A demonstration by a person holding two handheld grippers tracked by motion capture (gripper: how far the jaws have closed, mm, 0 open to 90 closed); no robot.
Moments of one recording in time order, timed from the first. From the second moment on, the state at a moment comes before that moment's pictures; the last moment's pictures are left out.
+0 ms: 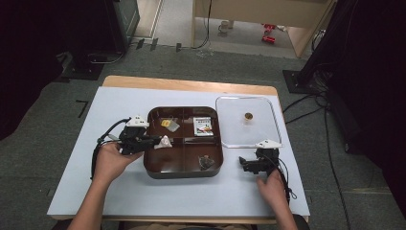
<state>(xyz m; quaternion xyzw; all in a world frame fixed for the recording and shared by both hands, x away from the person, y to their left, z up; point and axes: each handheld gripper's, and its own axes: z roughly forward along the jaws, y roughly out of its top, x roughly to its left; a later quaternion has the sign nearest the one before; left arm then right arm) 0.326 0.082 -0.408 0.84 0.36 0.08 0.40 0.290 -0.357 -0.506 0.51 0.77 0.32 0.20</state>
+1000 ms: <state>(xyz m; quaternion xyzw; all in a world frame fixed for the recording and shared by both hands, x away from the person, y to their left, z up) 0.323 0.141 -0.397 0.80 0.43 0.11 0.40 0.291 -0.357 -0.506 0.51 0.77 0.32 0.20</state>
